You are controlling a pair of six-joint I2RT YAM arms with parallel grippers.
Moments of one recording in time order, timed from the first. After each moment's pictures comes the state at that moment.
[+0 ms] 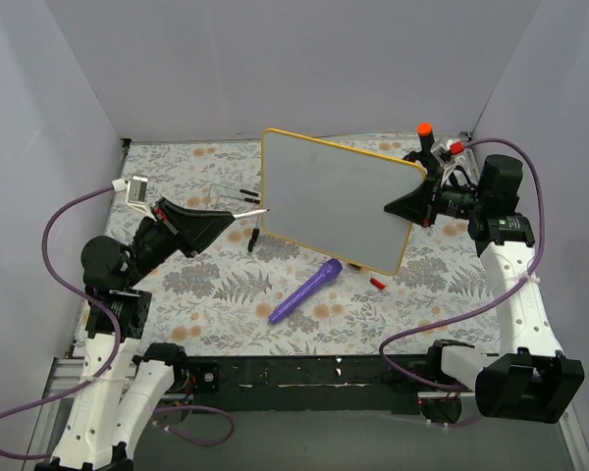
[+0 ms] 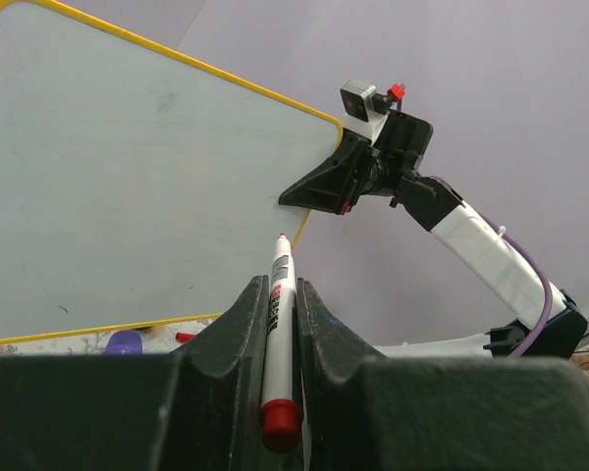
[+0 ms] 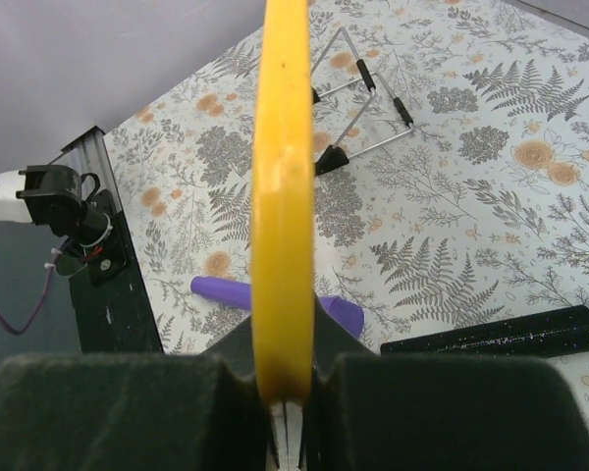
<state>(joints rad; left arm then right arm) -0.15 0.60 0.83 0.10 0.71 -0.91 -0.04 1.12 1.09 -0.36 -1.21 -0.01</state>
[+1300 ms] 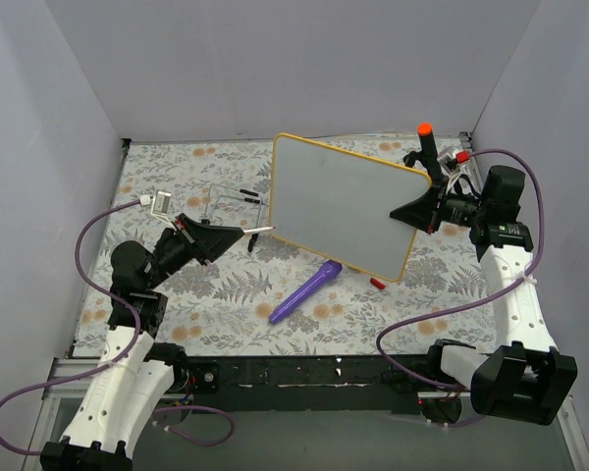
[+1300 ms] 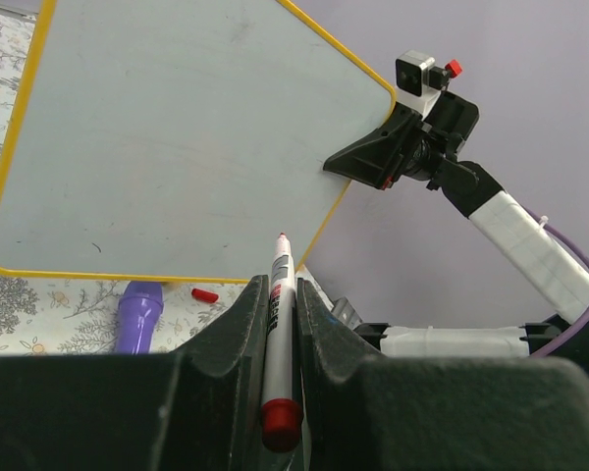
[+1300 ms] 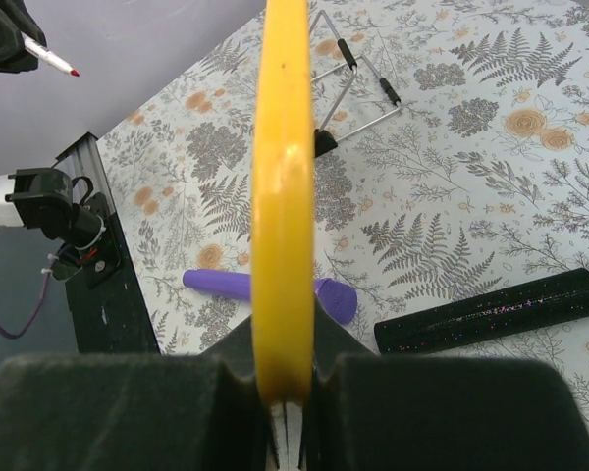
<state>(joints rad) -0.15 0.61 0.55 0.26 0.72 -0.95 -0.12 1.10 0.98 -0.32 -1.25 -0.03</state>
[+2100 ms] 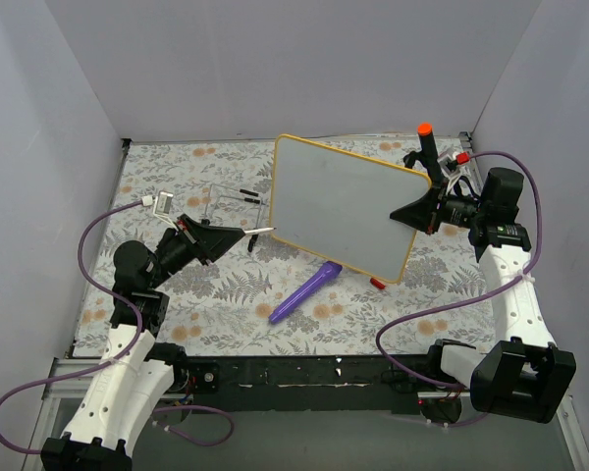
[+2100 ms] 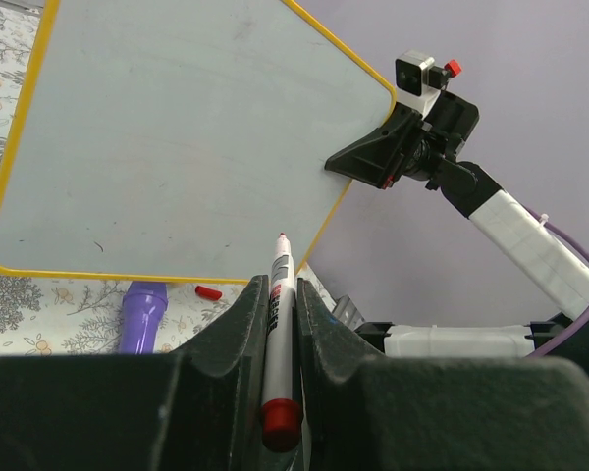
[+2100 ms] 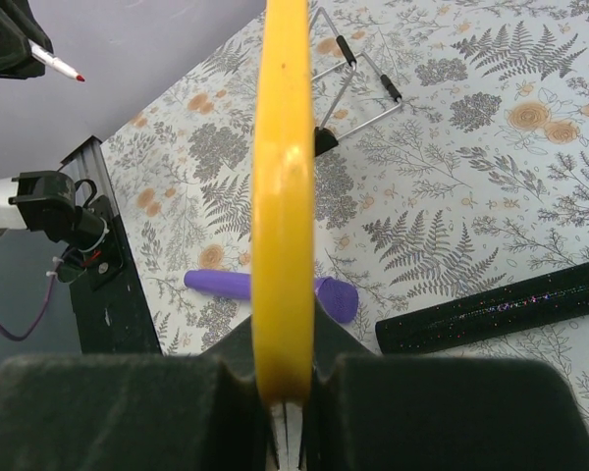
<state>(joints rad) -0.15 0.62 0.53 0.29 0.72 -0.95 -0.14 1.11 0.95 -0.28 -1.26 0.00</state>
